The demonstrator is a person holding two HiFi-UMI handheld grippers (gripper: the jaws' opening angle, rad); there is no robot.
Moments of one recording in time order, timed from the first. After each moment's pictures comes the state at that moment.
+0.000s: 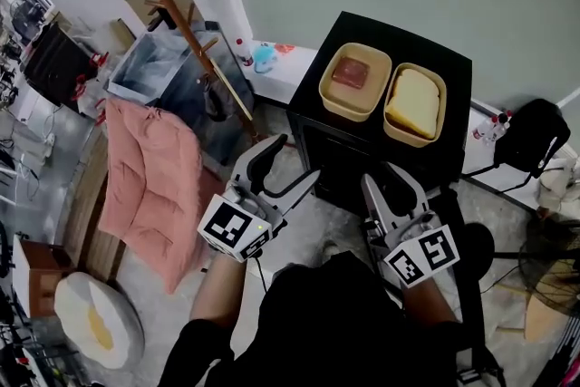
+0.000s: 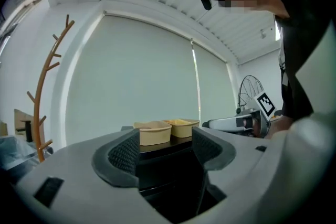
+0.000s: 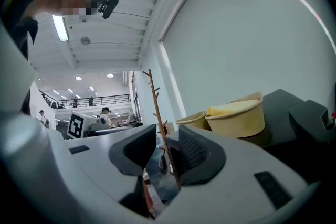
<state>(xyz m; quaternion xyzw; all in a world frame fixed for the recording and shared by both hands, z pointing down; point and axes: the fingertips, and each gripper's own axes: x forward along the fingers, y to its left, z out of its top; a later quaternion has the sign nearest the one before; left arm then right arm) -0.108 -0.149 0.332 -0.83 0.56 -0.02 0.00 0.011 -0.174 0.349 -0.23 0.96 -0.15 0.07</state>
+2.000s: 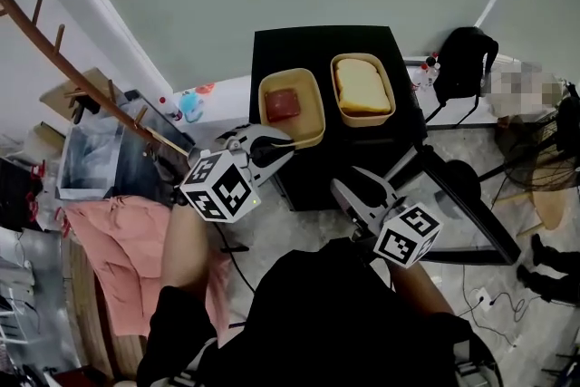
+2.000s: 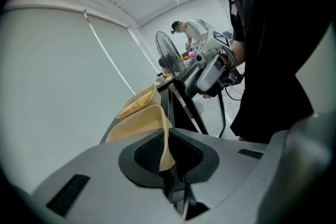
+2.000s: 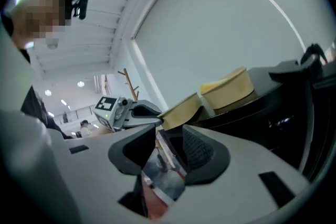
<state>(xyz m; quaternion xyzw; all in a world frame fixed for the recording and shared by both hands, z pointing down) -0.084 -0.206 0.367 -0.89 0.13 -0.36 0.24 -0.008 -0.160 0.378 -0.34 0.90 -0.26 0.07</state>
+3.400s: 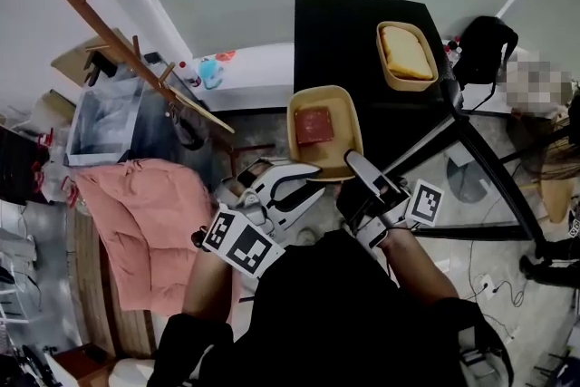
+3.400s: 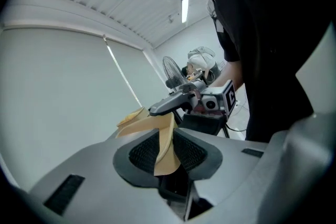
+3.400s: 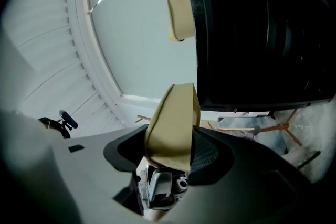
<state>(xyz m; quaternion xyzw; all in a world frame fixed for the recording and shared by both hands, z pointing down) -0.121 -0.068 0.361 -0.92 0.20 -0.24 0.24 -0.085 -0.126 0.374 -0.13 0.73 -0.59 0.32</state>
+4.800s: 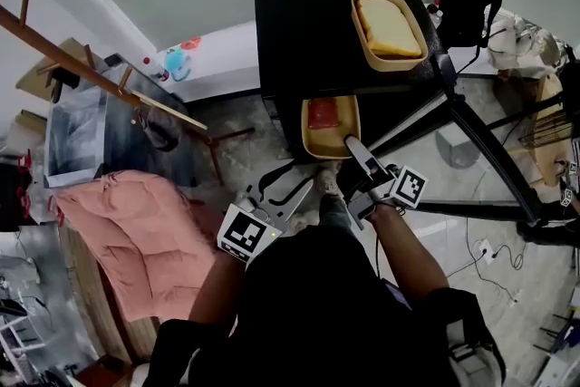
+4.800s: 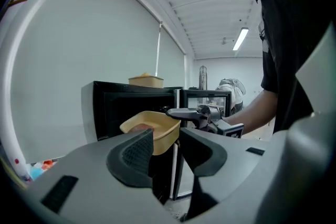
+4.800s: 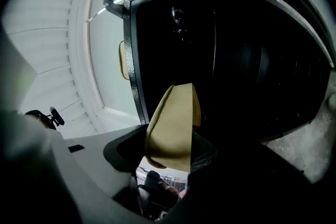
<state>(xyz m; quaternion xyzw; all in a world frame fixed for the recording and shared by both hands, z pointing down) -0.116 -0.104 0.467 -0.95 0.29 -0.11 -0.04 -0.021 -0.170 0.507 -0.26 0.69 -0.58 0.35</state>
